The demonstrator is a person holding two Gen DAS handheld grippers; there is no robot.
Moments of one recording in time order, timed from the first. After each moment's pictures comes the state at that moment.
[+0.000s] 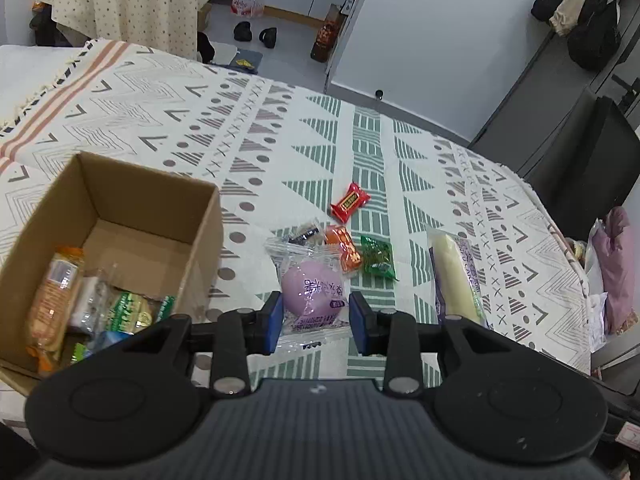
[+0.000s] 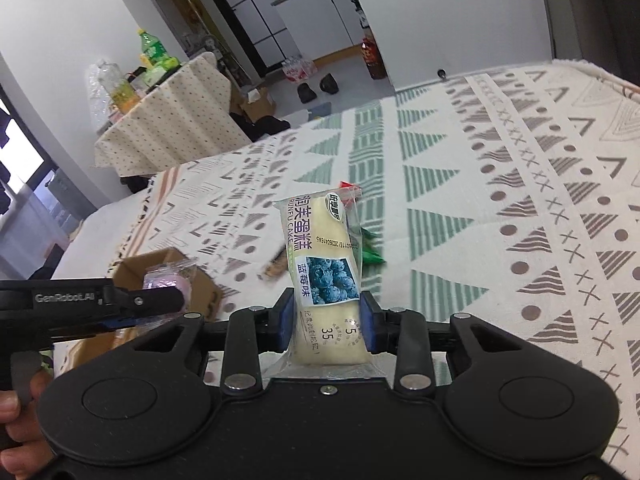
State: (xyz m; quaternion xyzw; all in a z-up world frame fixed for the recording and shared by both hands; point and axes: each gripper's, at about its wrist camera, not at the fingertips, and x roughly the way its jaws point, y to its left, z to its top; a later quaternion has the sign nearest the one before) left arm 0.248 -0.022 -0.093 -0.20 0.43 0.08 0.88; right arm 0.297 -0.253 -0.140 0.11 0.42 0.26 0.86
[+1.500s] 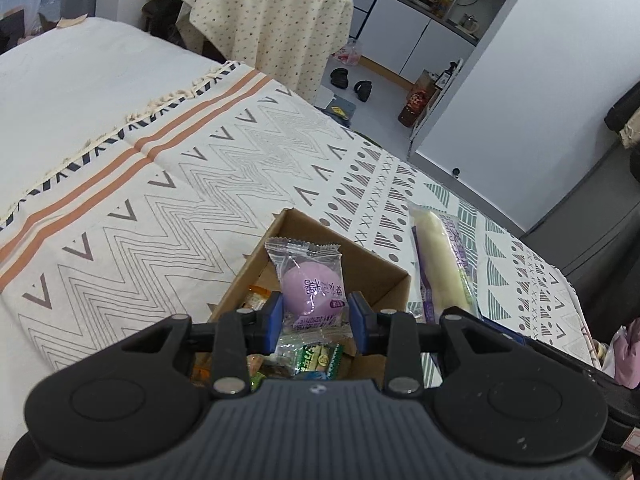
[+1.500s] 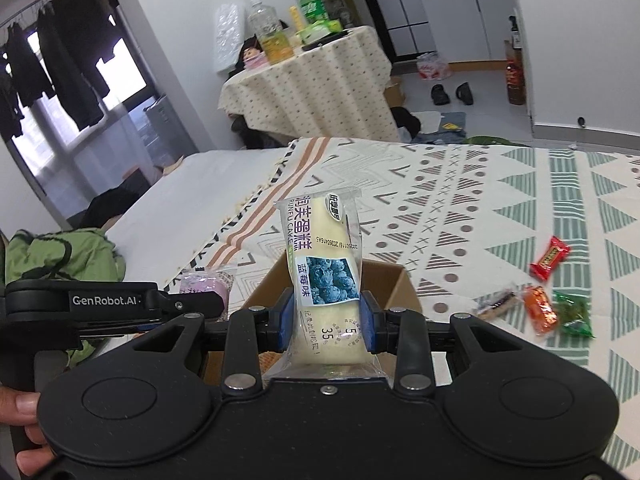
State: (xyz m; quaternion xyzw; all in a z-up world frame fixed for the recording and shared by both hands) left arm 0.163 0.120 -0.054 -0.28 0.37 0.20 0.86; right arm 0.259 -0.074 -0.075 0.02 0.38 0.42 0.82
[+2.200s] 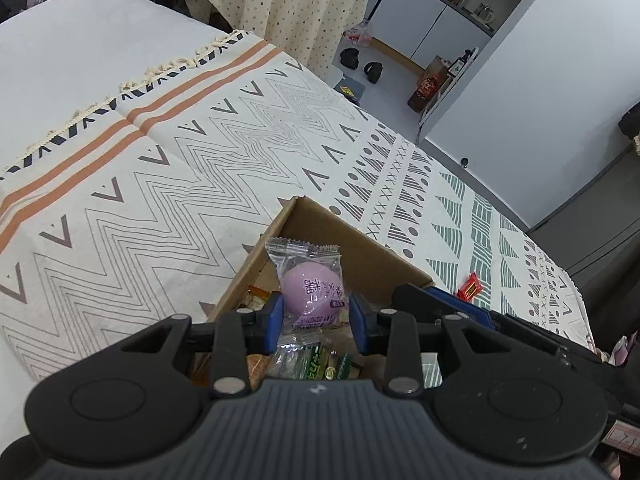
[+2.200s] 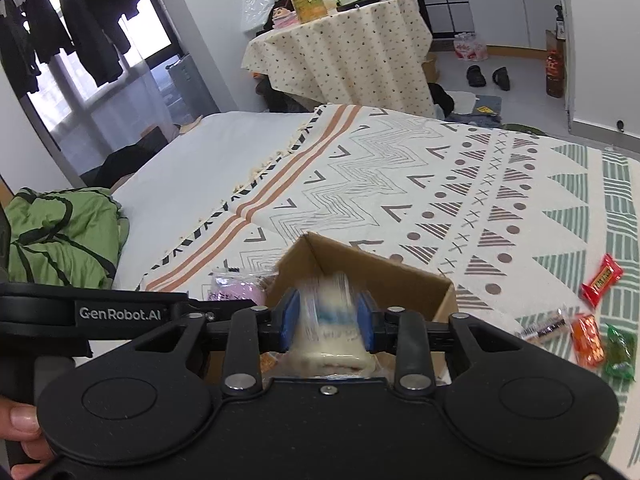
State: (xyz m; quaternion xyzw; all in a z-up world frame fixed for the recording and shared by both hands) left arm 0.190 0.146 -0.087 -0.30 0.39 0.20 0.85; right arm 0.282 -0.021 -0.099 -0.02 0.40 0.46 0.79
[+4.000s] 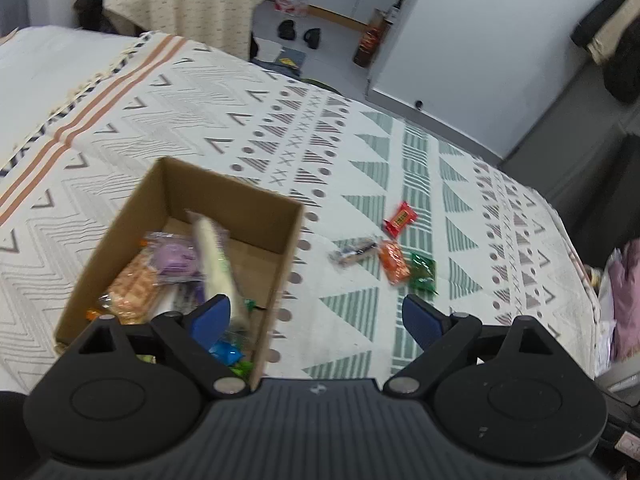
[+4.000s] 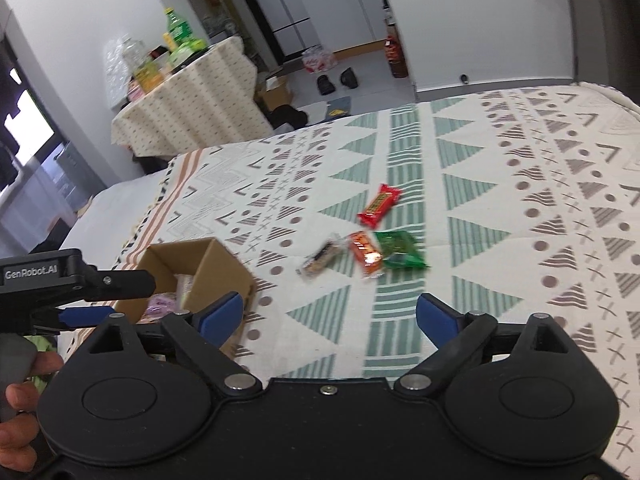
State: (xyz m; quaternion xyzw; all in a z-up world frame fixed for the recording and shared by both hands) left arm 0.225 0.022 -0.067 -0.22 0.44 0.13 0.86; right arm 0.286 -0.219 -0.115 0.08 0.42 0.27 0.86
